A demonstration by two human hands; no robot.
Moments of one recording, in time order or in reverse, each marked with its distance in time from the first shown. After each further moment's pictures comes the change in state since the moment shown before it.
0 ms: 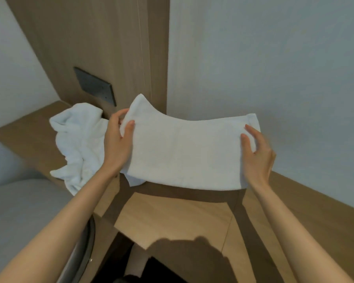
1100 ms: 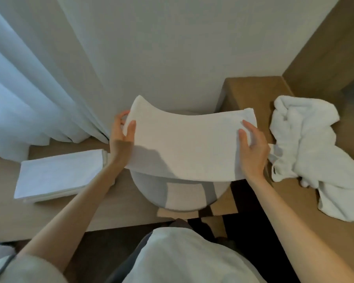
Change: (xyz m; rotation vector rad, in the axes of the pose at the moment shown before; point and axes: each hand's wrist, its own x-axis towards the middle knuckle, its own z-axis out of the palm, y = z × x) left_hand -0.192 -0.163 -0.522 0.245 0.689 -0.503; right_hand -0.337 -0.294 0.313 0.309 -0.839 -0.317
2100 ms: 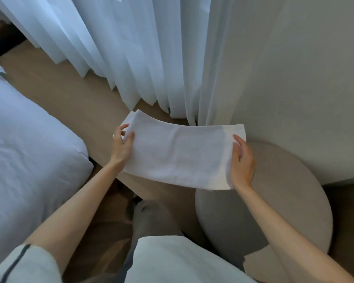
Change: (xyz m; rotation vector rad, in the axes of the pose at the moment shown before) left_hand -0.007 -0.153 -0.220 0.146 0.551 -0.611; right_hand -0.037 -0.105 0.300 0.127 -0.768 -0.007
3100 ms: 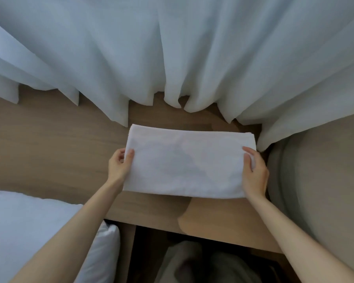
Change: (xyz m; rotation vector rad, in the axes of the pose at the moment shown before) left_hand 0.355 -0.213 -0.003 0.068 -0.415 -0.189; right_hand 0.047 0.064 0.341 -0.104 0.276 0.336
